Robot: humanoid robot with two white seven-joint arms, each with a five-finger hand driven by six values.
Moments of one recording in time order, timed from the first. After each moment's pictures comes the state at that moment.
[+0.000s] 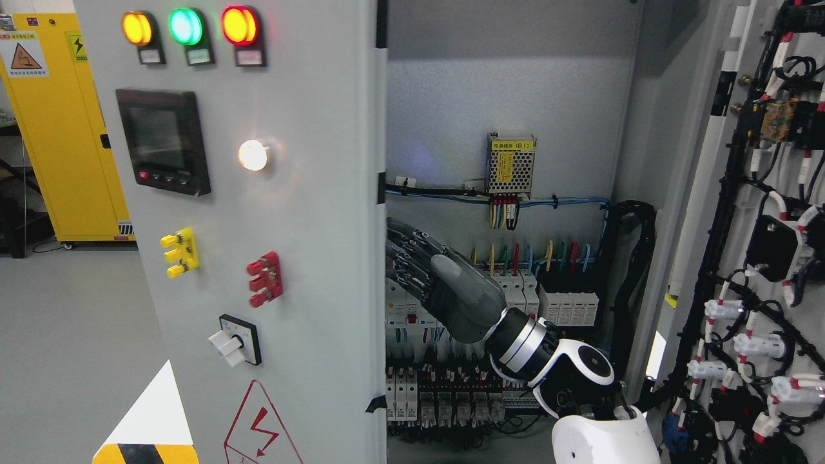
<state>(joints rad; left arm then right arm) -0.04 0.00 -0.16 0.00 0.35 -0.07 -0.12 -0.82 0.12 0.07 -1.26 -0.49 0.25 0.77</state>
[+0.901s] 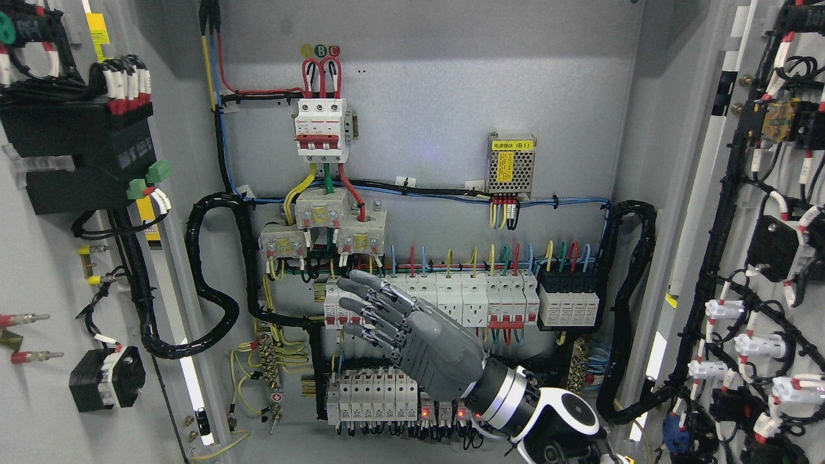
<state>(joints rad) 0.00 0.00 -0.16 0.00 0.35 -0.08 -0.12 -0.63 0.12 0.23 -1.44 -0.56 0.33 0.76</state>
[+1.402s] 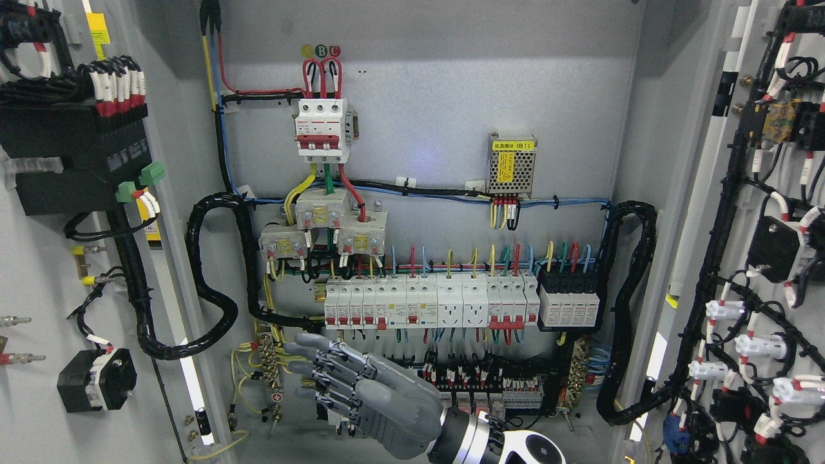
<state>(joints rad) 0.00 0.00 -0.16 0.00 0.35 -0.07 -0.12 -0.56 0.12 0.37 -1.49 -0.52 0.33 0.76</state>
